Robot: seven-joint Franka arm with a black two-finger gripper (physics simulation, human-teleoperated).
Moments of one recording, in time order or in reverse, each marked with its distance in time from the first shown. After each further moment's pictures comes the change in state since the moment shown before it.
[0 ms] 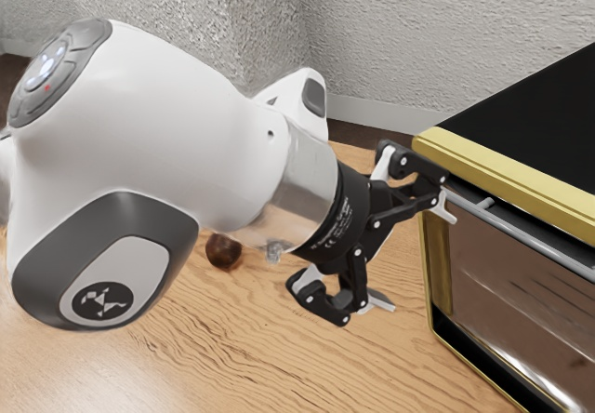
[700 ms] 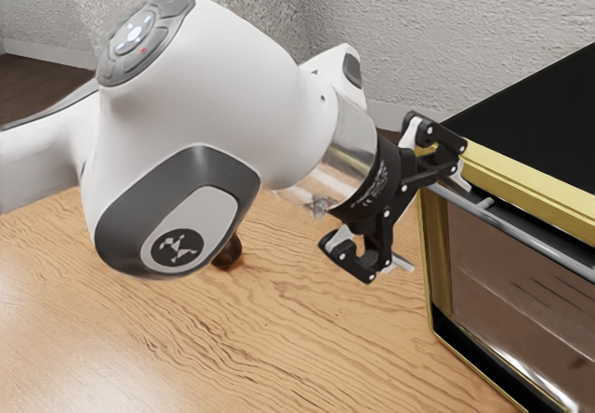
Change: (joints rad) arm 0.048 0.125 0.009 0.104 0.038 0.002 0.023
